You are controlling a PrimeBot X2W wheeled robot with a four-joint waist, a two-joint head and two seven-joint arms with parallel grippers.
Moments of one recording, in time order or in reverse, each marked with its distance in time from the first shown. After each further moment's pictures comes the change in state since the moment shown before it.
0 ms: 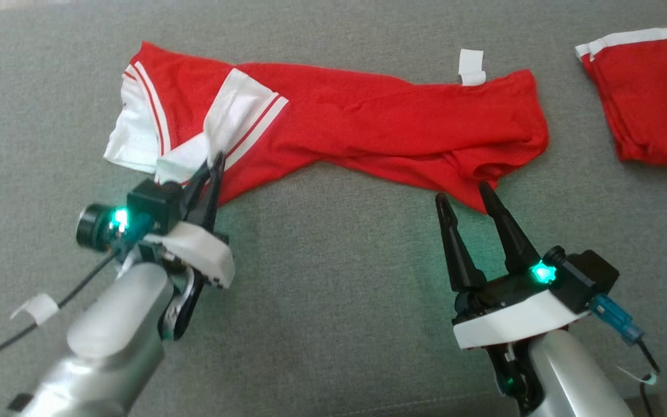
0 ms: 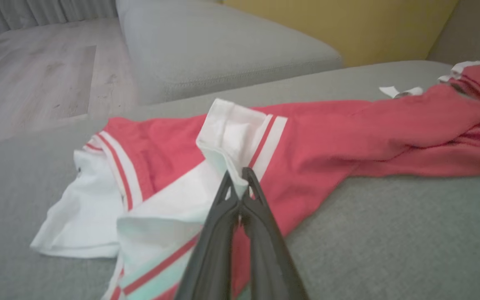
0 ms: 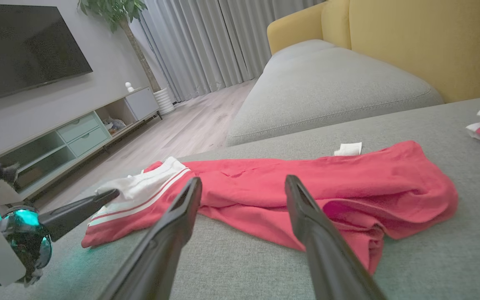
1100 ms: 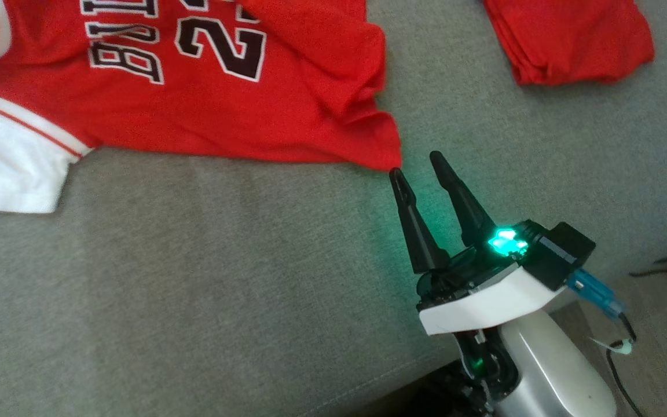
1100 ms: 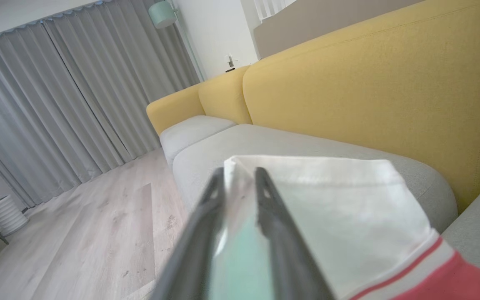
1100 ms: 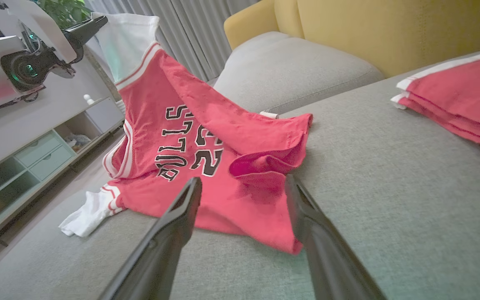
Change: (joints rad) left arm -0.940 0.153 0.045 0.398 0.216 -0.148 0.132; right arm -0.100 0.000 0.149 -0.048 0.138 0.000 0.000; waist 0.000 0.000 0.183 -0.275
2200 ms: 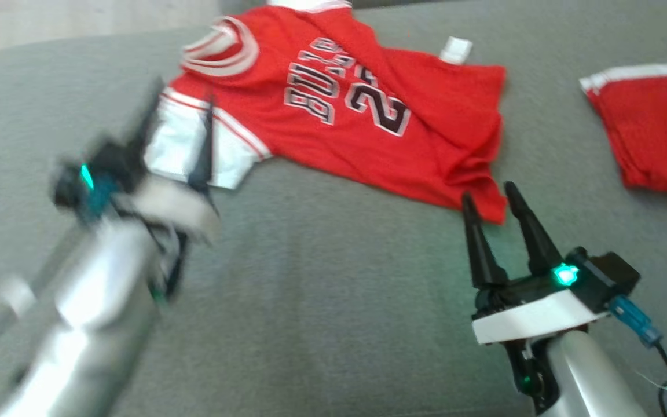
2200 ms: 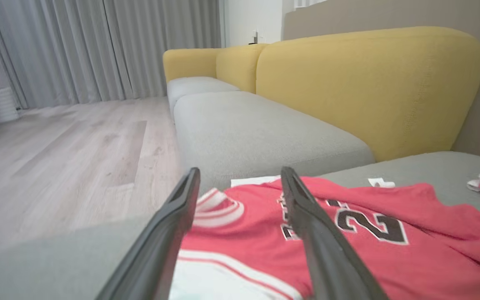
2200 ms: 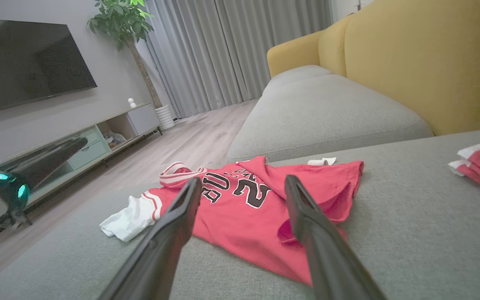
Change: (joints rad) left arm 0.814 -0.208 0.085 -0.268 -0.181 0.081 -0.250; right arm 0.109 0.000 -0.214 0.062 -0.152 0.000 0.000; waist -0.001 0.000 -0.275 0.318
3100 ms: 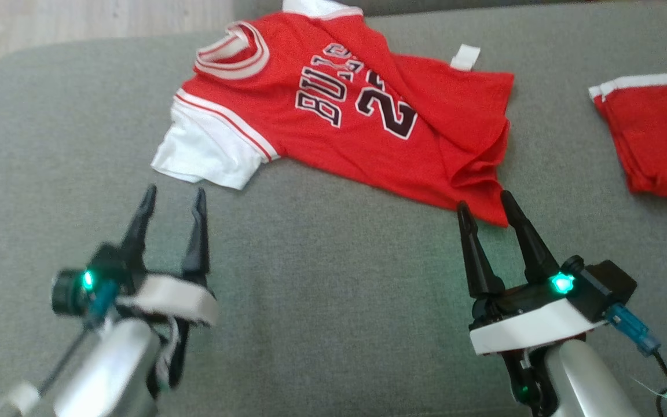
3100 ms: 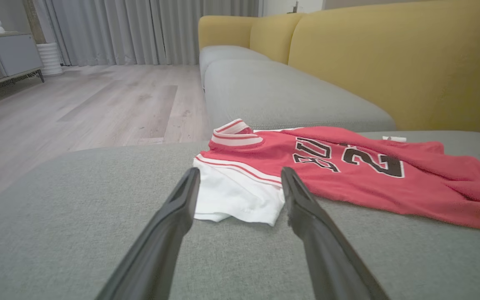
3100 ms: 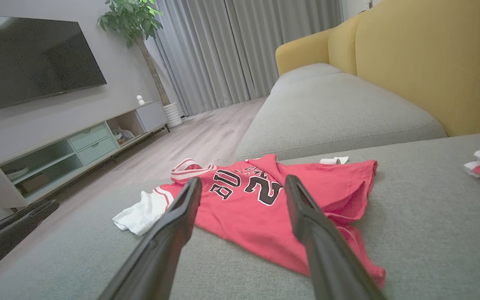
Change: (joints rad) left arm 0.405 0.032 0.104 -0.327 0.047 0.179 0.040; right arm 0.037 0.000 0.002 -0.032 -0.012 0.000 0.013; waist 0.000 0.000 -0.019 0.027
